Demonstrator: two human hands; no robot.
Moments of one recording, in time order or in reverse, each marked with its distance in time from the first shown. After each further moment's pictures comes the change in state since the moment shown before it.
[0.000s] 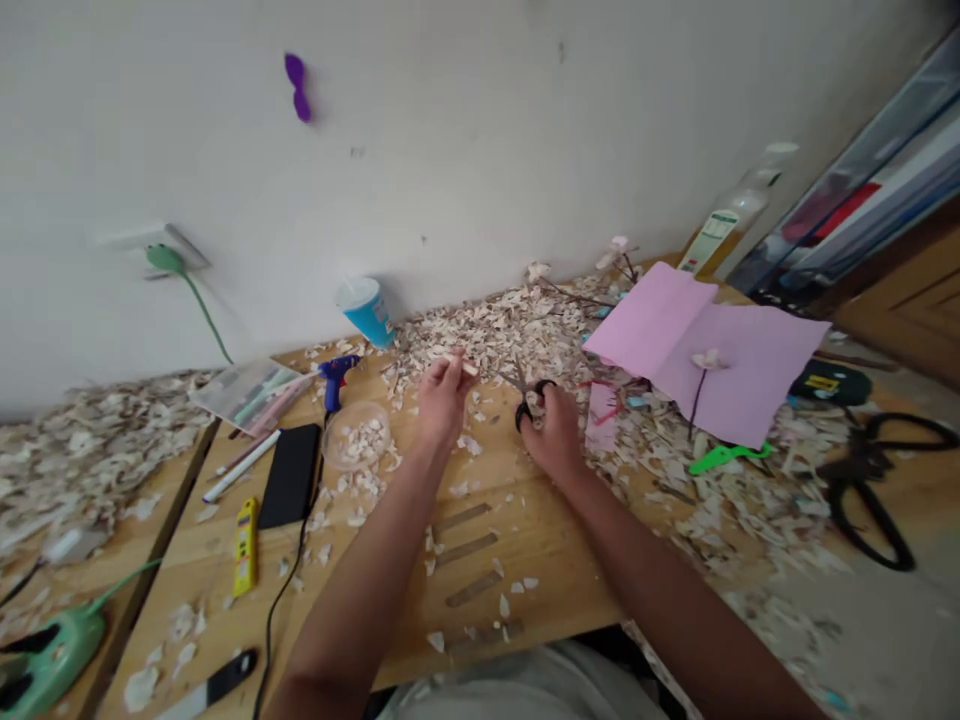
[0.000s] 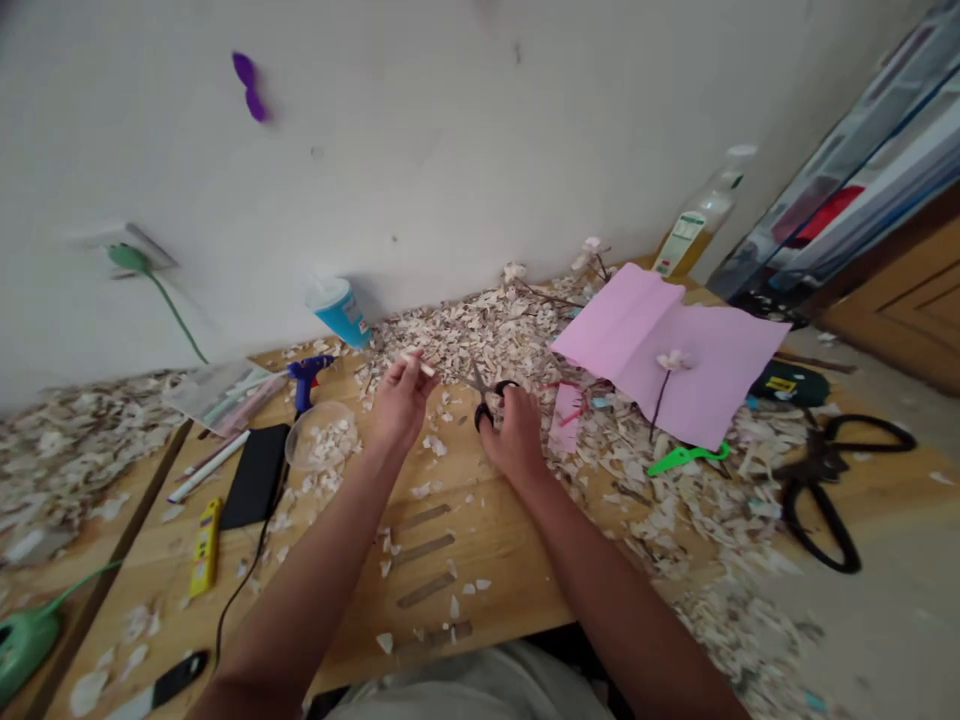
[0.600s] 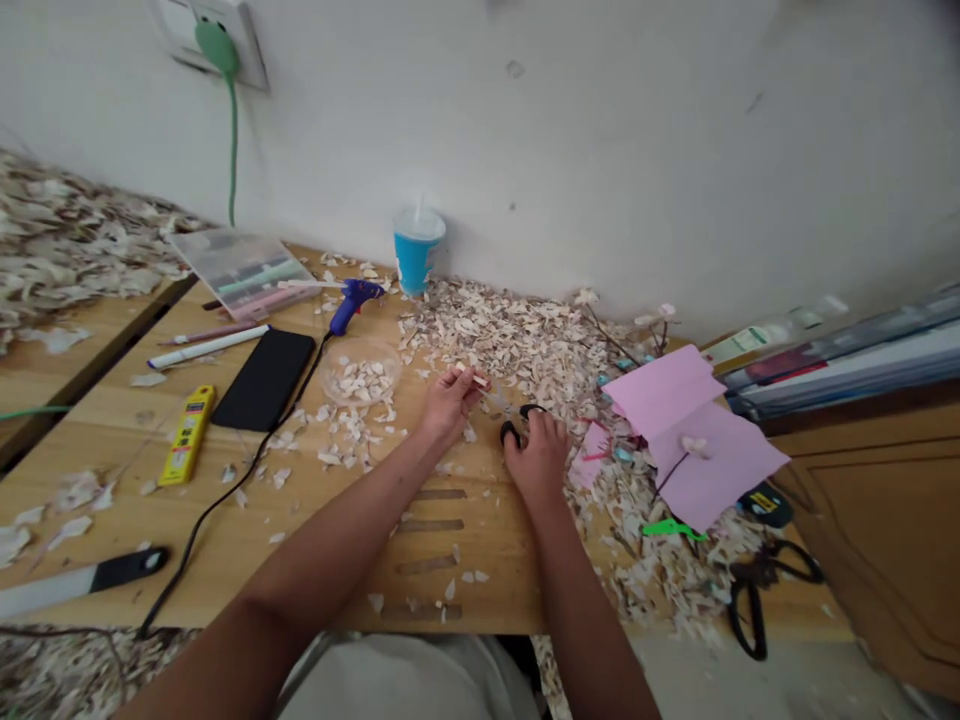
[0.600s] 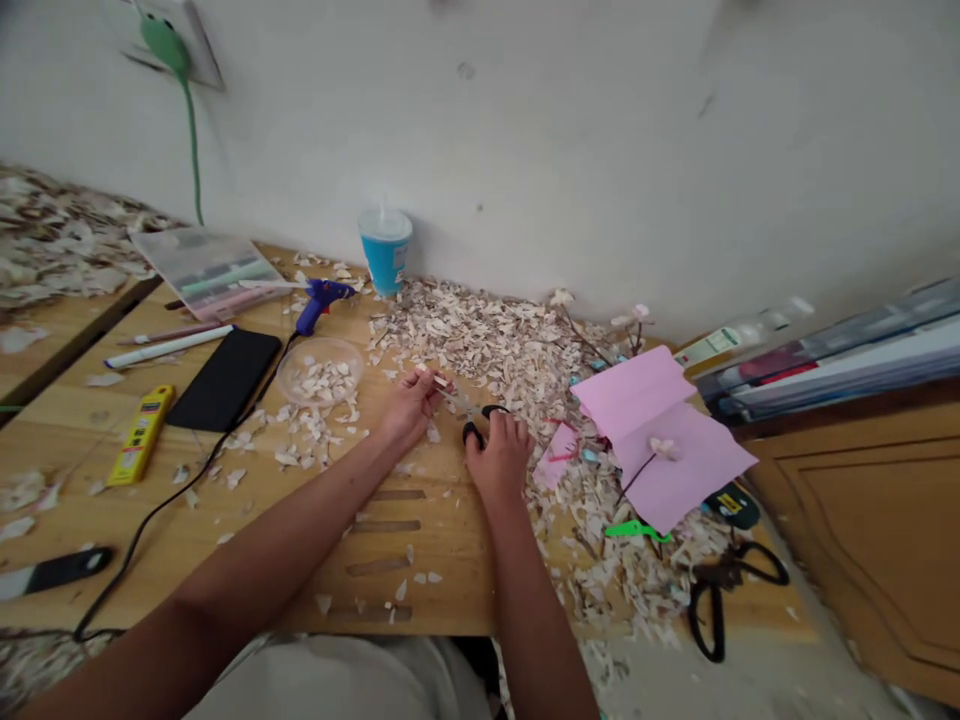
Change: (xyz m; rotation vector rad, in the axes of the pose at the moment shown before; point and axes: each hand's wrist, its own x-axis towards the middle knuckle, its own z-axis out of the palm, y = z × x) left_hand -0.031 -0.051 -0.042 -0.369 0.206 -0.157; right_hand -0.015 -0.016 -0.003 -0.468 -0.272 -0.152
